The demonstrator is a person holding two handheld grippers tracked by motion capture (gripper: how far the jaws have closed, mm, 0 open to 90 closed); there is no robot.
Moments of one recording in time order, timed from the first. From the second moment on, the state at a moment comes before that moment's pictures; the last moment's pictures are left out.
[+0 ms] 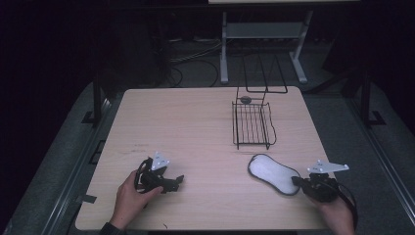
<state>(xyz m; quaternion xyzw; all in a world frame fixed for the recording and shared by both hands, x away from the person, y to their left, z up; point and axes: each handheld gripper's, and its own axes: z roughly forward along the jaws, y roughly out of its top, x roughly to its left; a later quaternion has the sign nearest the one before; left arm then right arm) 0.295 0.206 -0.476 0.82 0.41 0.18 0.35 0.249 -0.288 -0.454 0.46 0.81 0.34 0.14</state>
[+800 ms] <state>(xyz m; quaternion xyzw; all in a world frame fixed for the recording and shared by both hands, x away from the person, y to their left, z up) 0.296 0.206 -0.476 0.82 0.41 0.18 0.35 0.271 -0.298 -0.441 0.47 0.79 0.37 0.13</state>
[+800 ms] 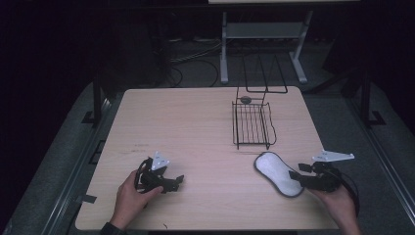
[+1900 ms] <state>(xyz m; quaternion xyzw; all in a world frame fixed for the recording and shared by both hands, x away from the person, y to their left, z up) 0.296 0.206 -0.476 0.82 0.41 0.18 0.35 0.315 -0.256 -0.465 0.43 0.84 0.32 0.09</state>
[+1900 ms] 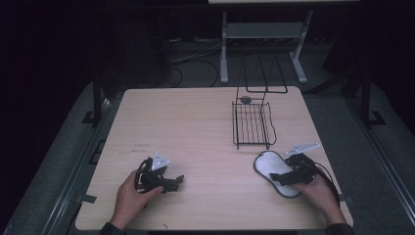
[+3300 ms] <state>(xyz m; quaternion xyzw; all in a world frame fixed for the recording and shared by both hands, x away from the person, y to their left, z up) 0.296 0.206 -0.476 0.82 0.41 0.18 0.35 0.301 -0.273 -0.440 0.42 0.82 0.38 0.08</state>
